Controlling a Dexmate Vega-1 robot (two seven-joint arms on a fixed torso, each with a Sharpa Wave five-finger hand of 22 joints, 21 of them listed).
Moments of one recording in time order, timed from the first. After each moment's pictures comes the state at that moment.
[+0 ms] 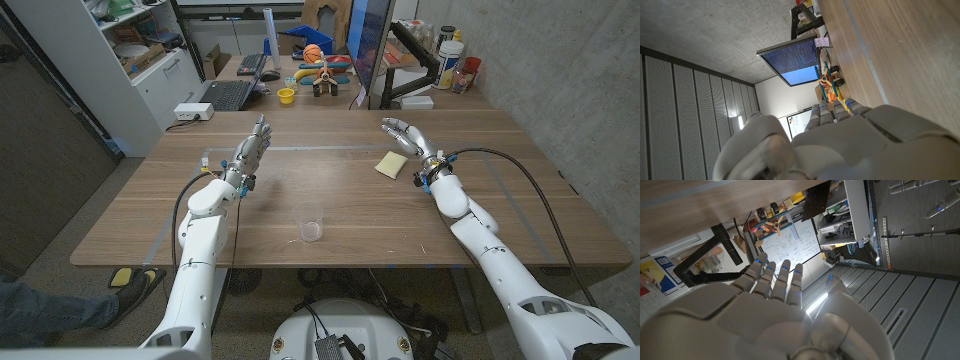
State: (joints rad) left arm 0.96 0.01 -0.21 -1.52 -0.02 0.00 -0.40; left_hand 0.39 0.09 -0.17 0.10 0.38 -0.01 0.08 0.20 0.18 -0.01 0.03 0.21 0.19 -0.07 0.05 0.19 0.18 -0.11 0.00 0.19 0.17; right arm -0.82 -0.24 -0.11 -1.19 -0.53 0.55 -0.13; right_hand 0.25 0.04 0.42 -0.12 0.19 0.38 -0.08 0.21 0.19 0.35 -0.06 0.22 0.18 0.22 -0.04 0.19 0.18 0.14 -0.04 0.50 0.17
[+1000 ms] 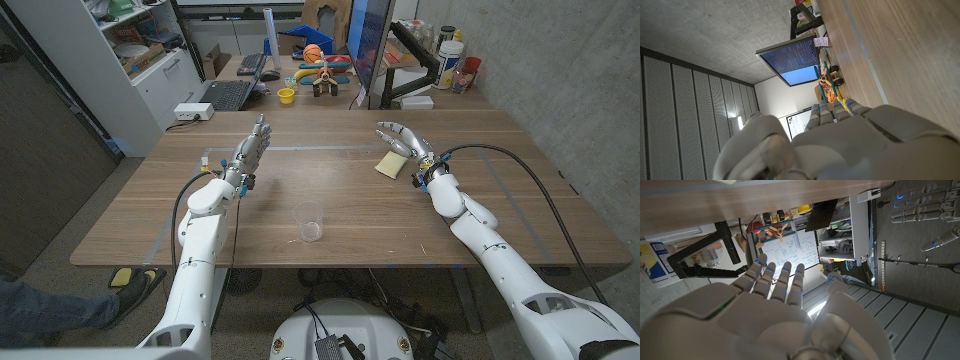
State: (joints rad) left arm 0.95 0.01 -0.21 -1.50 -0.02 0.00 -0.41; left_hand 0.40 0.09 -0.18 0.10 0.38 0.00 0.08 0.20 0.18 -0.01 0.03 0.21 0.19 -0.07 0.04 0.19 0.18 -0.11 0.00 0.19 0.17; right arm -0.81 -0.29 -0.18 -1.21 -0.65 0.47 -0.20; right_hand 0.25 0.04 0.42 -0.12 0.19 0.39 -0.11 0.21 0.19 0.33 -0.09 0.21 0.18 0.21 -0.04 0.19 0.18 0.13 -0.04 0.47 0.17
